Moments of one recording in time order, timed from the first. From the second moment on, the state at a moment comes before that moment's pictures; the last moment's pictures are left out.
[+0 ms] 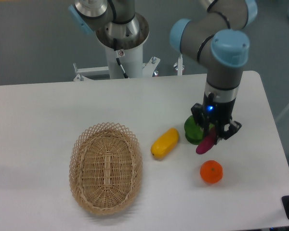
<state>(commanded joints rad) 2.71 -1.82 -1.56 -1.13 1.42 1.48</state>
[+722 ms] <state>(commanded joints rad) 2.73 -1.81 -1.56 -1.14 1.42 1.51</state>
